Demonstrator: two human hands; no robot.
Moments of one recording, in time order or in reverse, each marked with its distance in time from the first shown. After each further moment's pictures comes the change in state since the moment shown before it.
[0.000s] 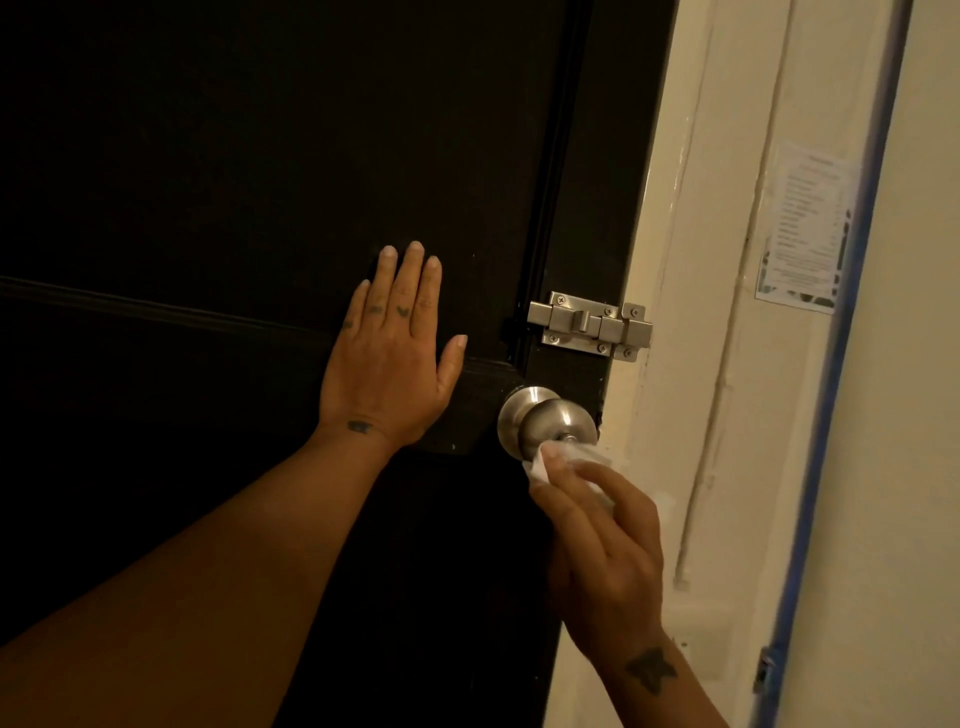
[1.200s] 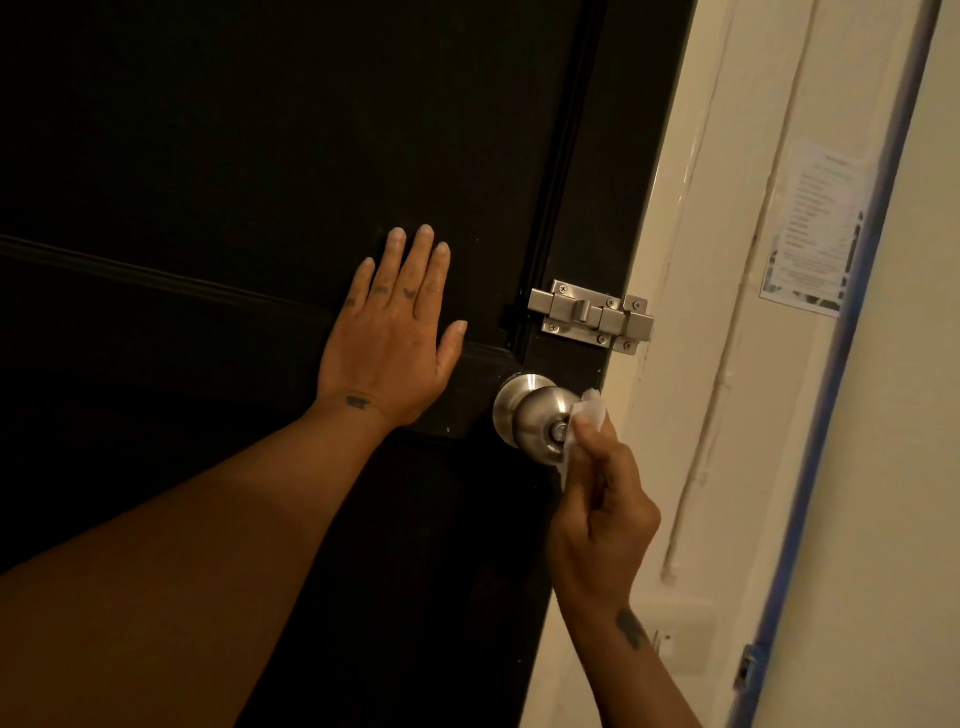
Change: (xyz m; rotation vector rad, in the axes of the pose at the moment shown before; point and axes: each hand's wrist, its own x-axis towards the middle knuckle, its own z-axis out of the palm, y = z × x) left_hand -0.001 0.003 -0.003 0.012 -0.051 0.008; right_hand 0.015 -0.004 0.003 0.460 0.087 0.595
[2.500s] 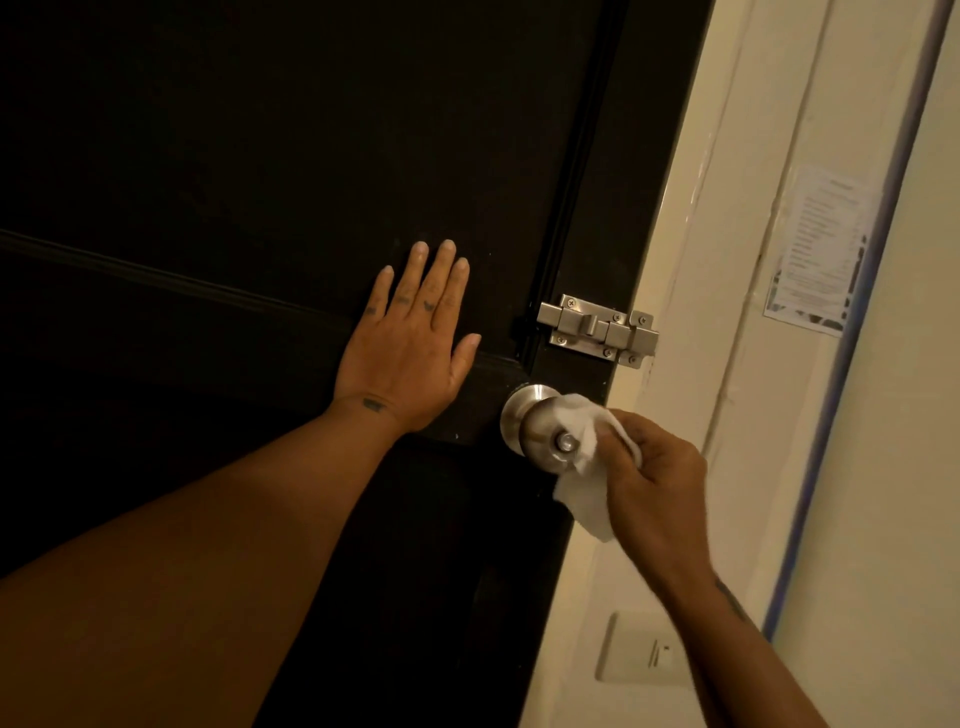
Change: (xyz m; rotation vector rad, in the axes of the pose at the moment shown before) left_hand 0.001 -0.002 0.002 0.072 0.004 0.042; right_hand 0.048 -0.011 -0.031 -0.135 -0.303 0.210
